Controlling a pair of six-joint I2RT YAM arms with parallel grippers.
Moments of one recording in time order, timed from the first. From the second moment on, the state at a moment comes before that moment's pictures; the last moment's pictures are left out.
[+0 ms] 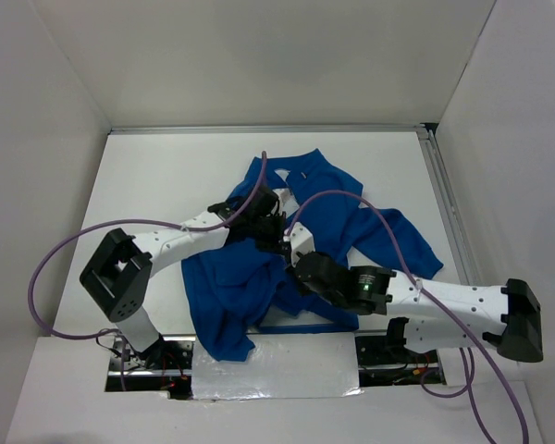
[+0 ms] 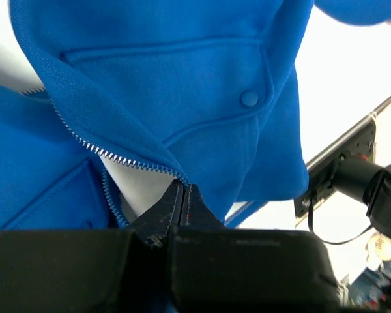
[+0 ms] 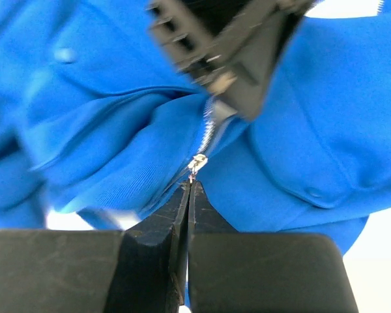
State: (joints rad) left arm -0.75 1.67 1.17 -0.39 0.28 -0.66; right arm 1.23 1.07 0.76 -0.37 0.49 0.35
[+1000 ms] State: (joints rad) left arm -0.81 1.24 1.18 -0.55 0.08 -0.59; right arm 1.10 0.97 0.78 -0.40 0.29 0.38
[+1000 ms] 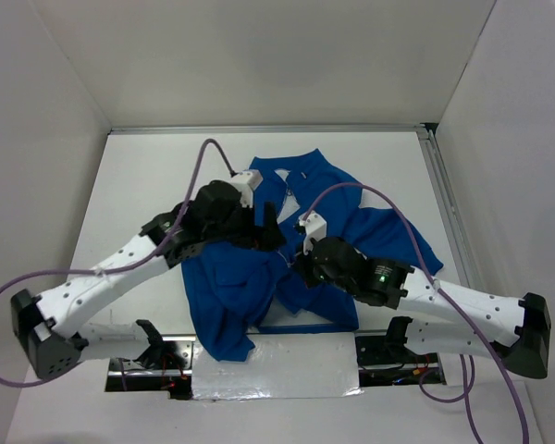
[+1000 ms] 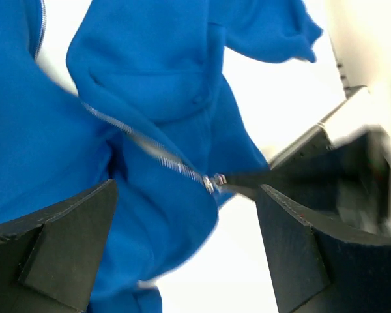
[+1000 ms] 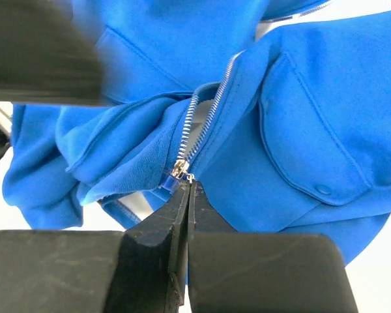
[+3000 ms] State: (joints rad) left arm -1.00 0.95 0.83 -0.63 -0.12 -0.85; right arm 0.83 1.42 1.03 -0.33 -0.19 0.35
